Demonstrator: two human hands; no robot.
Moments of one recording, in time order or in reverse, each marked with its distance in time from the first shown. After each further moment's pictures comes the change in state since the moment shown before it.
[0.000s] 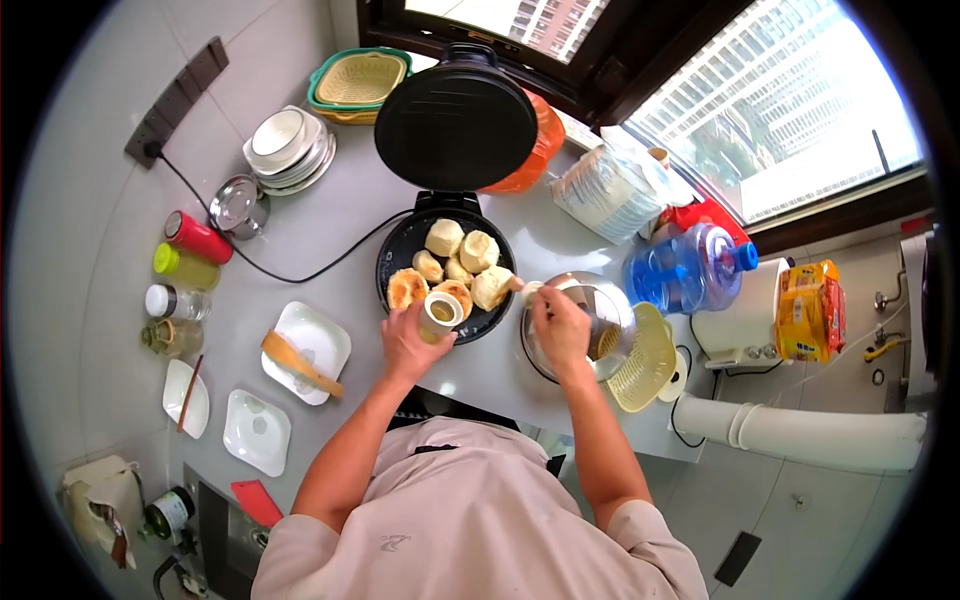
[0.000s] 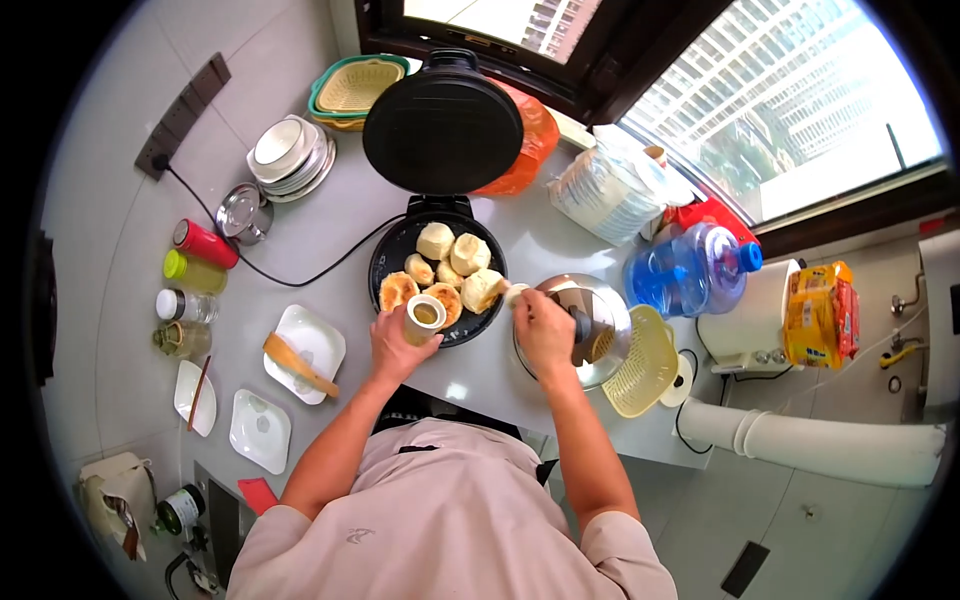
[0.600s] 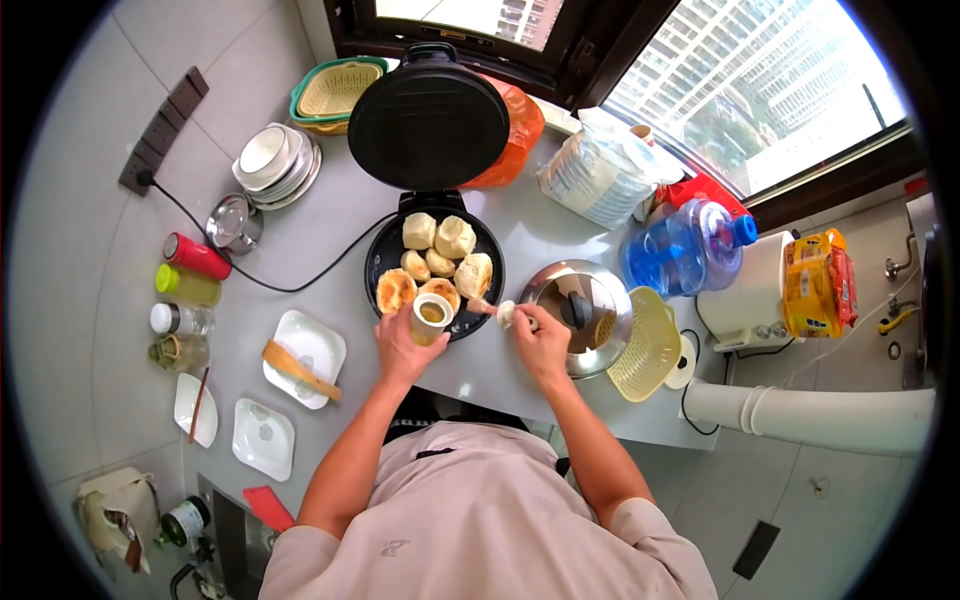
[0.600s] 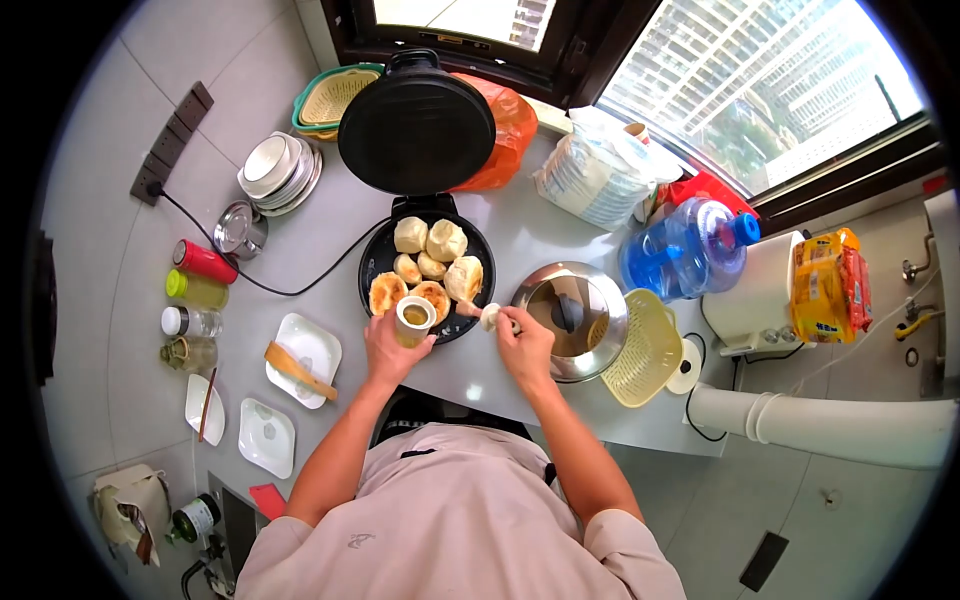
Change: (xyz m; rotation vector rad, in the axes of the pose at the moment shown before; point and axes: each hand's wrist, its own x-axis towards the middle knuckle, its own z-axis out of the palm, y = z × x) left_hand -0.002 0.020 0.000 0.038 -0.020 0.022; right_hand -0.052 0.014 0.013 0.358 -0.029 0.400
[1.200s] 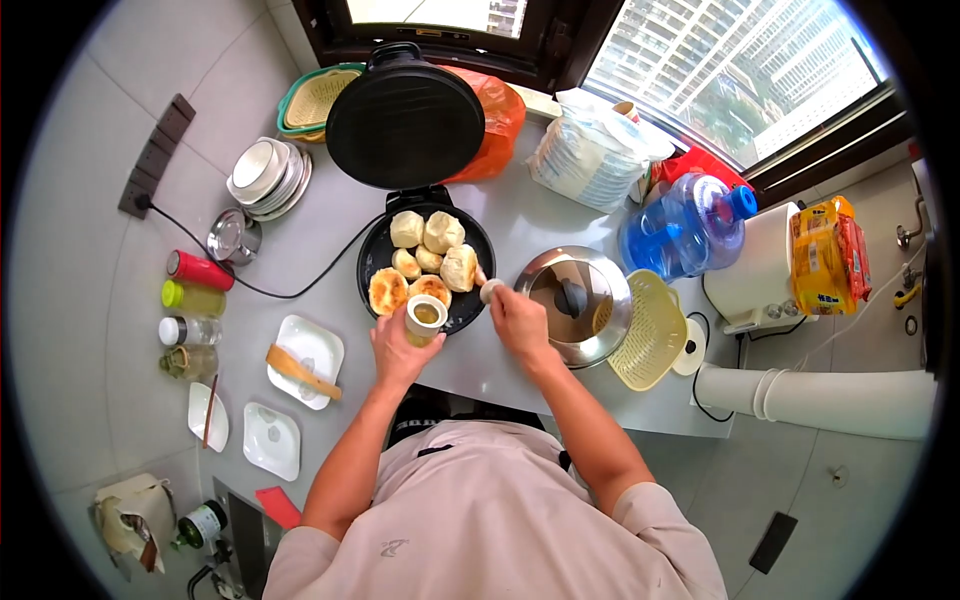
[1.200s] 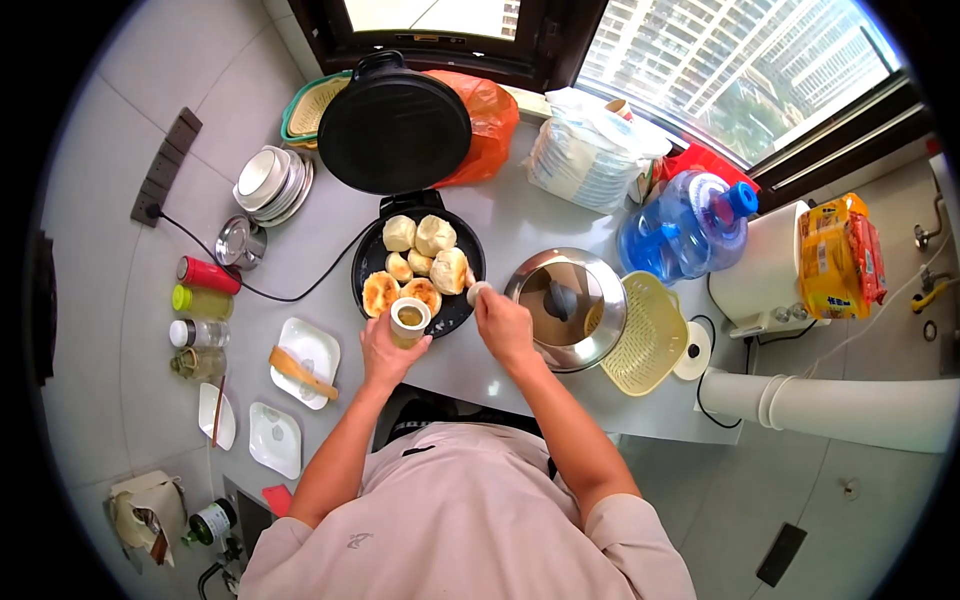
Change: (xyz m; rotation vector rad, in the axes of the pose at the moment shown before) left_hand -0.010 0.022 -0.003 0.028 -0.080 -0.047; right_hand 0.022 0.016 0.016 -0.318 -0.054 -0.393
